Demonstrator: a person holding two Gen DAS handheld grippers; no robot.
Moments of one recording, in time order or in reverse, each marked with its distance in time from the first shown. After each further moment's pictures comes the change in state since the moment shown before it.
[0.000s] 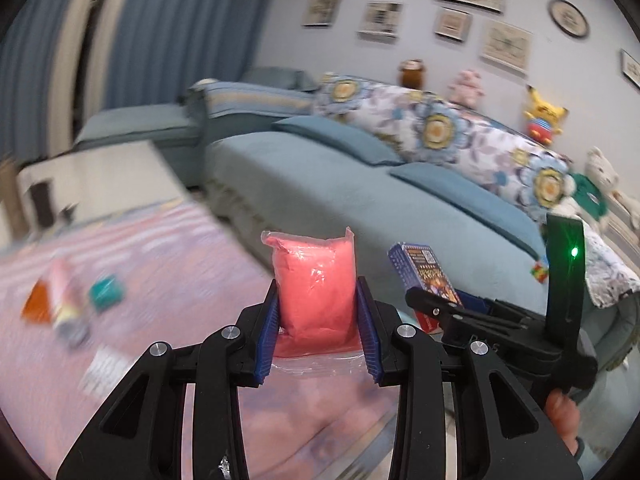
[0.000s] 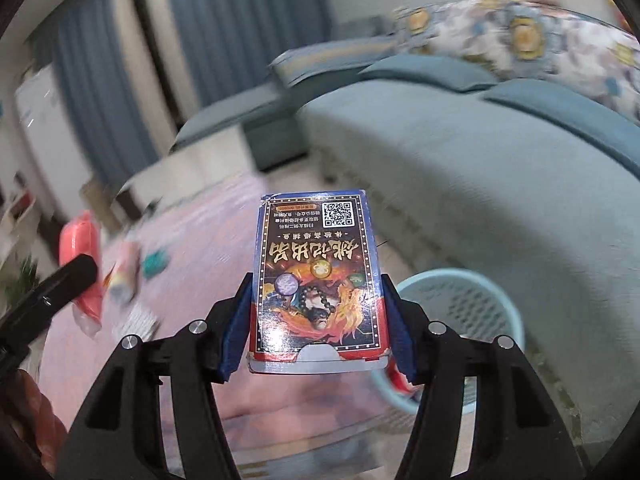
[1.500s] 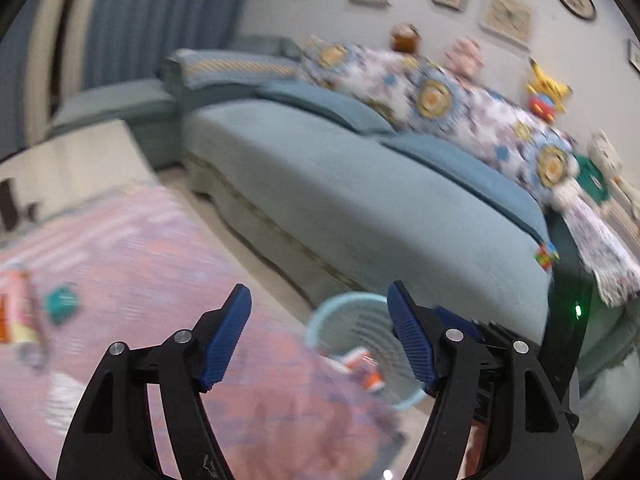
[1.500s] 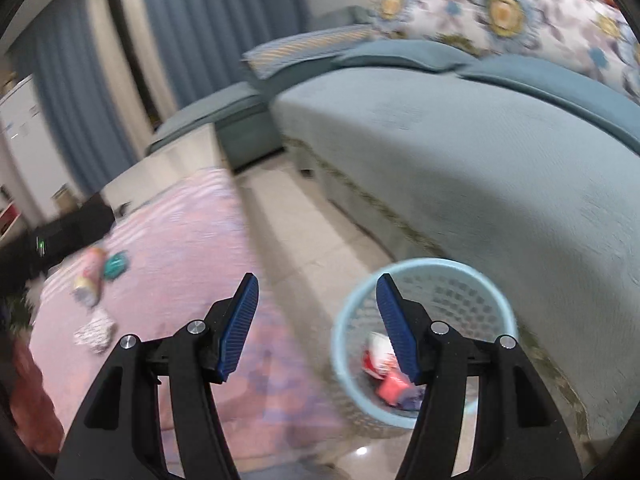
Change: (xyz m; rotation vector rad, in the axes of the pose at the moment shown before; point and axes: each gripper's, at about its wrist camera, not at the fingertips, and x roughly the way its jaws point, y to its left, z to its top) left arm 0.059 0.025 0.010 -0.019 0.093 0.008; right arm 0.047 -0.015 -0.014 0.006 0.032 -0.003
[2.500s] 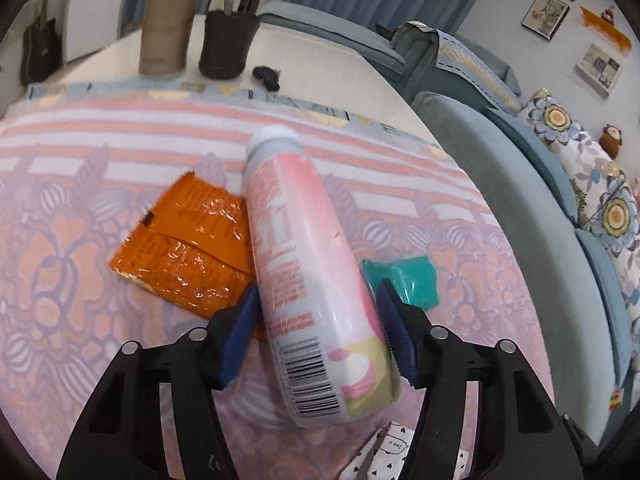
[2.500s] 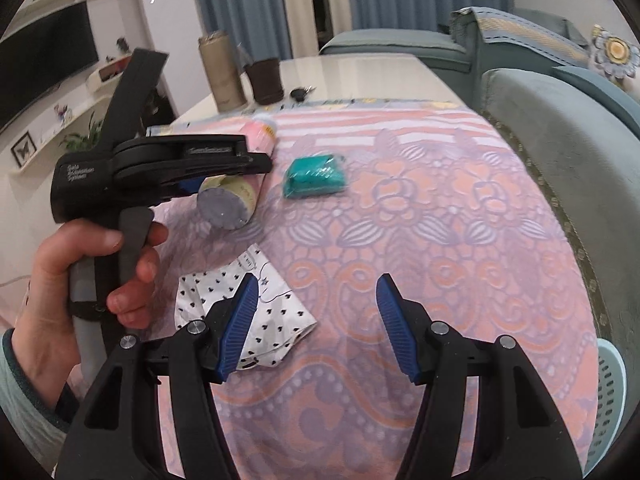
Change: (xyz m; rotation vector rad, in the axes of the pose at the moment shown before) left arm 0.004 0.313 -0.057 -0.534 0.083 0.362; right arm 0.118 0.256 -0.051 -0.479 0.220 0.352
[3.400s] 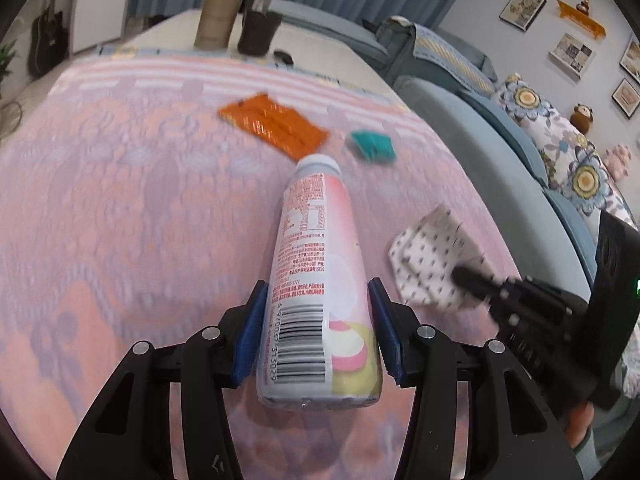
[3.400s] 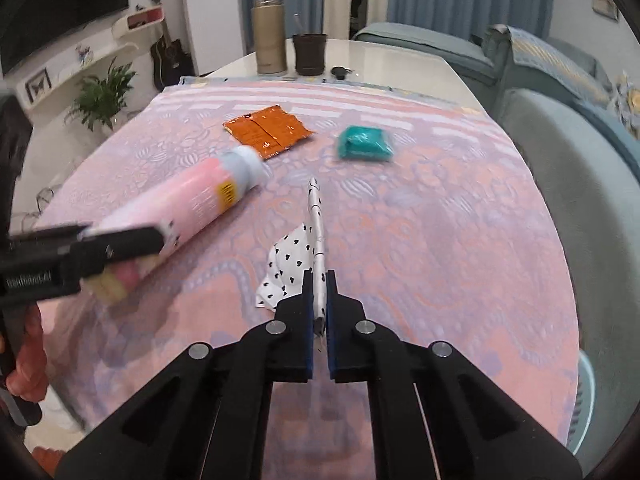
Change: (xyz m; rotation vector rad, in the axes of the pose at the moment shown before) left arm -0.132 0.029 -0.130 0.016 0.049 -0.043; right arm -0.039 0.043 -0.032 -0.144 0.064 -0.020
